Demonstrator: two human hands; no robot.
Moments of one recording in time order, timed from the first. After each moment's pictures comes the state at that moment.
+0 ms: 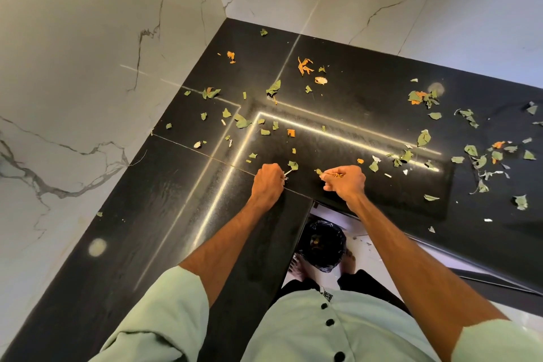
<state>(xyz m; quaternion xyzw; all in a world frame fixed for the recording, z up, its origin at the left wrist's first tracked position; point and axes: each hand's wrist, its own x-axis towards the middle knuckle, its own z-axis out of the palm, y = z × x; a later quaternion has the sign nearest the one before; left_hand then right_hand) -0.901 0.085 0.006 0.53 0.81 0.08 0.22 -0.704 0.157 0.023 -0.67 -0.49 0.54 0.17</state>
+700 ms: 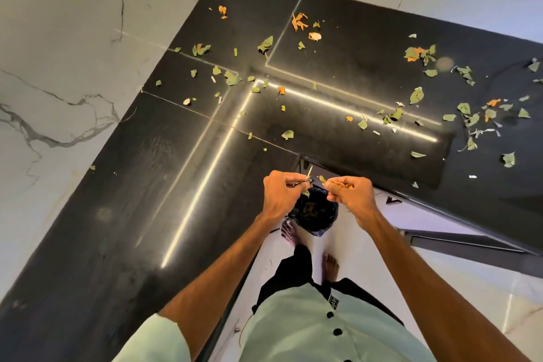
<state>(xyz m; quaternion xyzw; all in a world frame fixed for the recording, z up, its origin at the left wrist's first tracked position) -0.776 -0.021 0.026 0.39 0.78 0.35 0.35 -0.604 0.050 0.021 -0.62 -0.44 0.63 0.18</state>
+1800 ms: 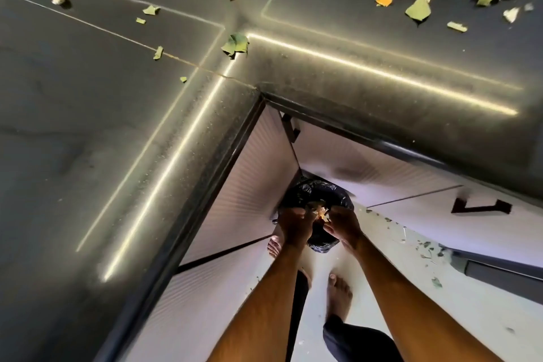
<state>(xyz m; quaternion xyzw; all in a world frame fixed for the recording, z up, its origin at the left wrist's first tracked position) -0.683 -0.025 -0.421 0.10 0.87 0.26 0.41 -0.577 0.044 -0.424 -0.63 -0.36 0.69 0.03</state>
